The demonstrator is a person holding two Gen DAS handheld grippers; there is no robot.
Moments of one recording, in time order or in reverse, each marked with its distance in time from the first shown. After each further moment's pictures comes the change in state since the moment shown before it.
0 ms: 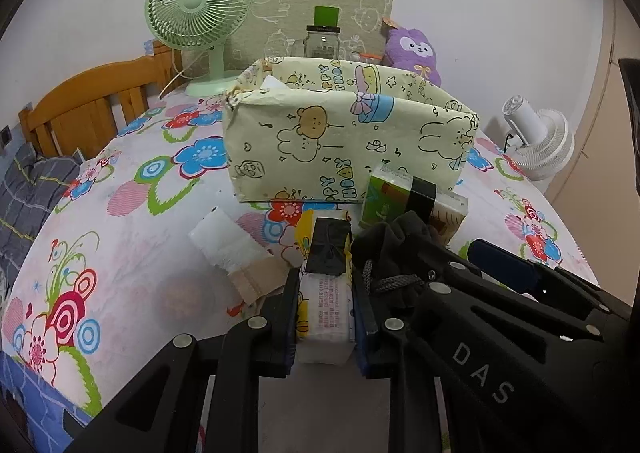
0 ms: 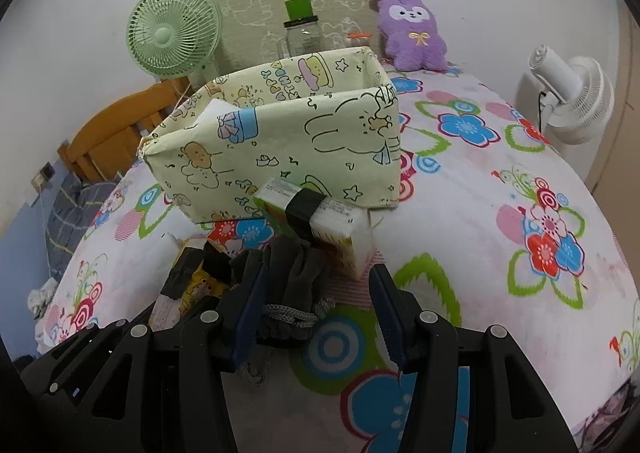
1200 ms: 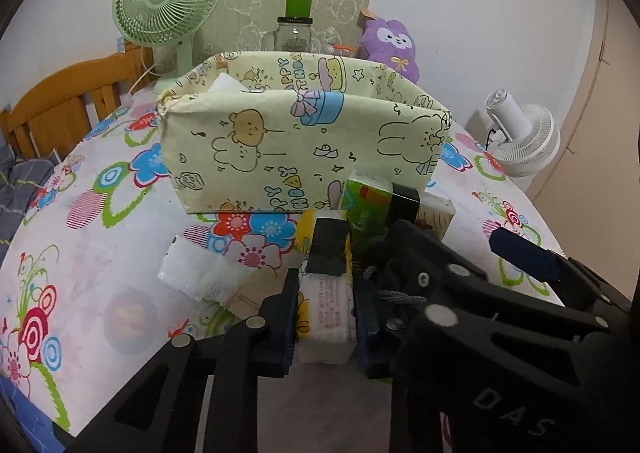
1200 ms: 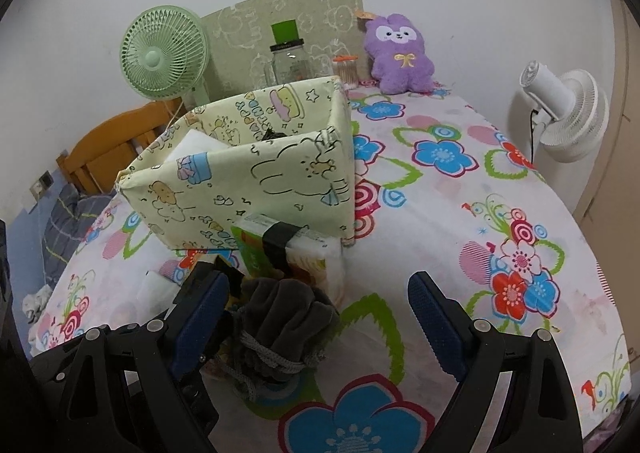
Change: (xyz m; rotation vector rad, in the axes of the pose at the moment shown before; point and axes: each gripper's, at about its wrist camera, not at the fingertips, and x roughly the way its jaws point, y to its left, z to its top) left arm 0.019 -0.027 0.015 0.014 0.030 -0.062; right arm -0.003 -0.033 0.018 -0.019 -0.062 0.011
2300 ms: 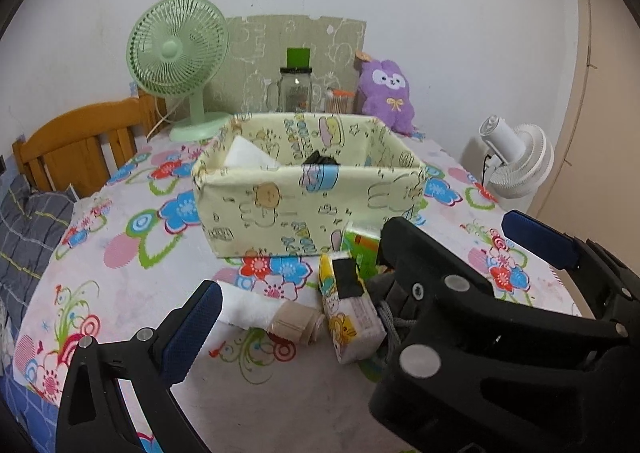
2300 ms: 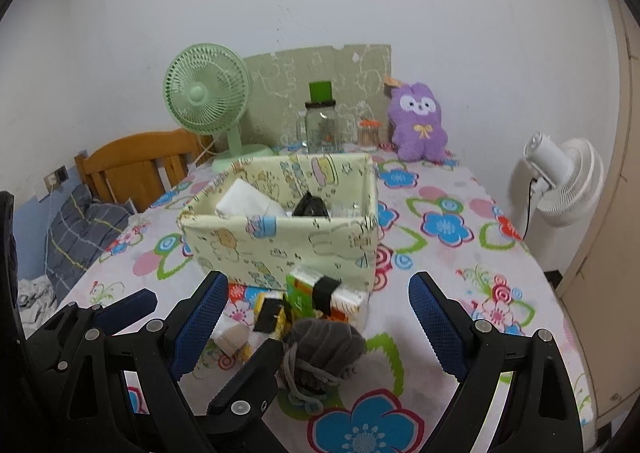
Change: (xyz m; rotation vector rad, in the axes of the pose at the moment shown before) left arm -0.040 -0.004 0.010 0.040 -0.123 0.033; right arm -0.055 0.028 0.011 -0.108 -0.165 -0.011
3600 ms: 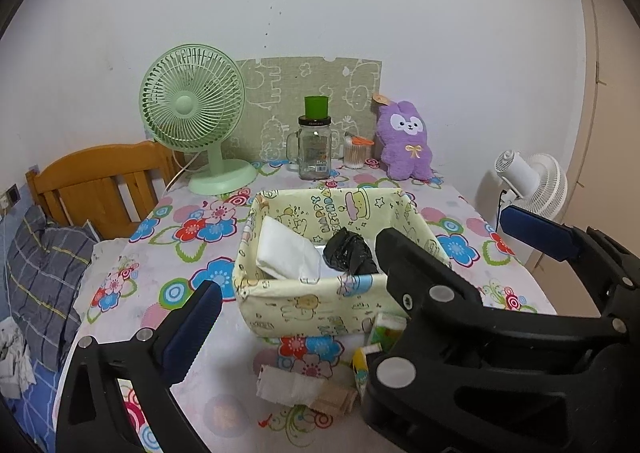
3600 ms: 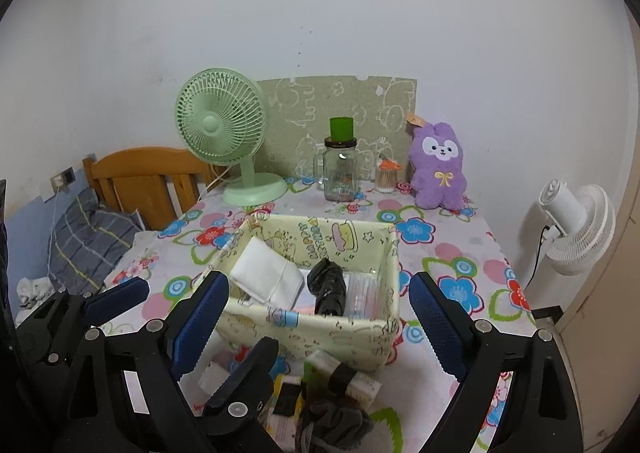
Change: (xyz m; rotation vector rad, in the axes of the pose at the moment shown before) left arm -0.020 0.017 0.064 0.023 -0.092 0.054; right arm 0.004 0.022 0.073 -0.082 -0.043 0.033
